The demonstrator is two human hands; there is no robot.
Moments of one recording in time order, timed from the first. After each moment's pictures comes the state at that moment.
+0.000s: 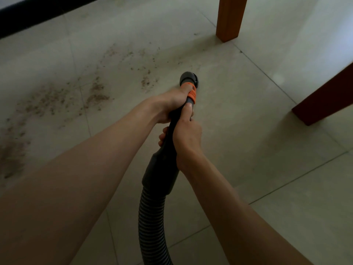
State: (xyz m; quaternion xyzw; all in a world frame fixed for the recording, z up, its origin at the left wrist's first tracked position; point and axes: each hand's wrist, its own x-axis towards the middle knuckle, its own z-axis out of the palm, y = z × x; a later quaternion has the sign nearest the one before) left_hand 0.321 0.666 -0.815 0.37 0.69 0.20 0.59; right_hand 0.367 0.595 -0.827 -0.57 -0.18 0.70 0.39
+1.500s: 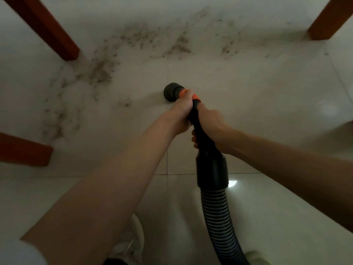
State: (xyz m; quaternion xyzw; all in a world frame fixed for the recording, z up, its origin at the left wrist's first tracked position) left_hand 0.226 0.463 -0.823 0.01 0.65 0.47 0.59; right_hand 0.316 0.455 -0.779 -0.57 -0.50 0.65 0.03
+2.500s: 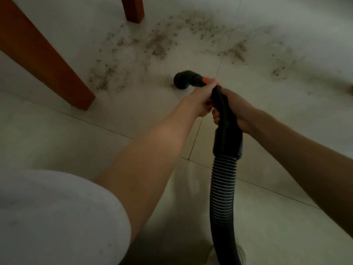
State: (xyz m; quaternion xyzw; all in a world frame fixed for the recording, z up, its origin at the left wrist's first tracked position) left_hand 0.158 0.409 -0.803 -0.08 0.60 0.56 0.56; right_hand 0.245 0.445 -0.762 -0.47 -0.50 0.73 -0.05
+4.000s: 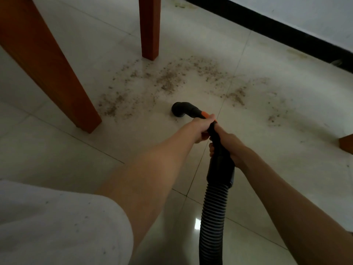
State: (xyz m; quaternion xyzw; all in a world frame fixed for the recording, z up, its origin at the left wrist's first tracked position) left_hand 0.109 0.422 -0.819 -0.05 0.64 0.54 0.54; right_hand 0.209 0.456 -0.785 -0.52 -0.57 0.63 -0.07
